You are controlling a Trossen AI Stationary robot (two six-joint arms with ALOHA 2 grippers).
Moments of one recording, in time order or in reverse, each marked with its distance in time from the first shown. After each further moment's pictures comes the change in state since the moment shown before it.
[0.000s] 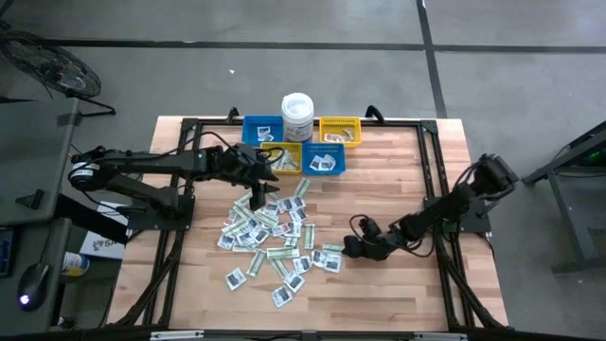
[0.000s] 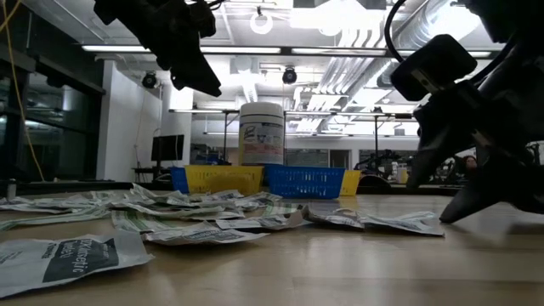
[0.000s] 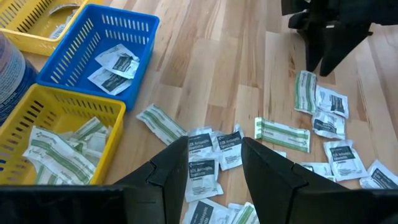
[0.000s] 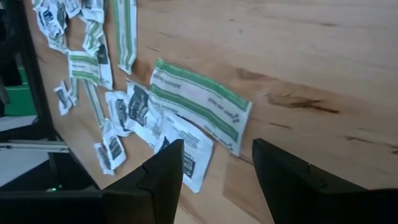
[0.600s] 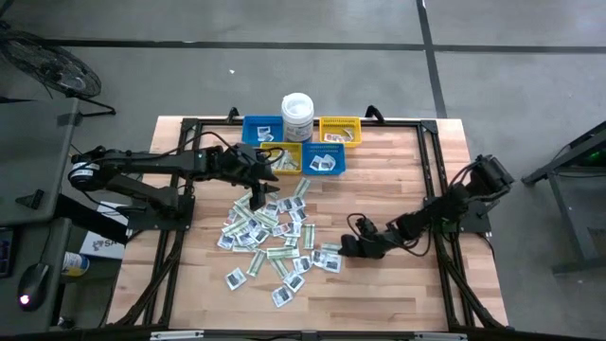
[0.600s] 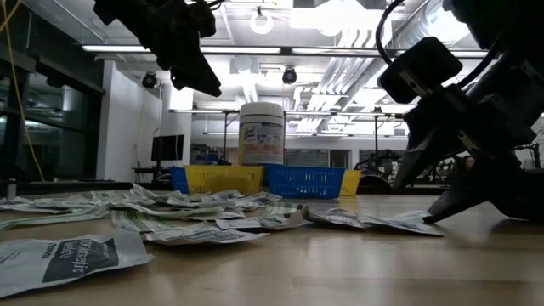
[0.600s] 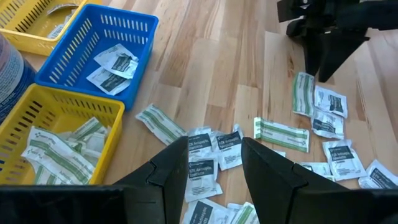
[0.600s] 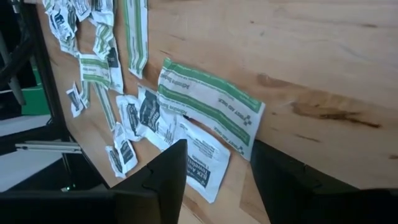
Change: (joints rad) left arm 0.000 0.000 0.000 0.000 0.003 0.000; right arm -0.064 0.034 0.000 0.038 0.018 -0.049
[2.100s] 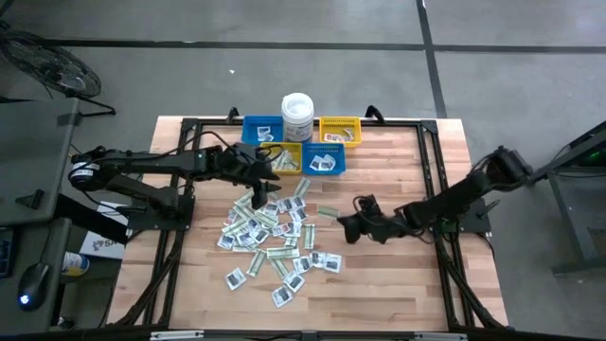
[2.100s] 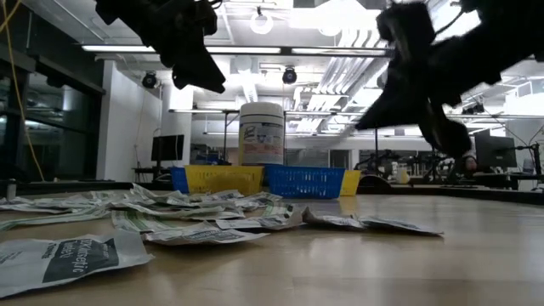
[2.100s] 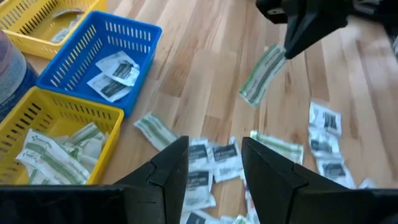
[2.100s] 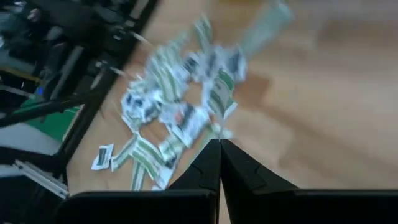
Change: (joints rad) left arm 0.000 0.001 0.000 0.041 -0.004 -0.066; right arm -0.053 -0.252 -0.006 -0.002 0.343 -0.586
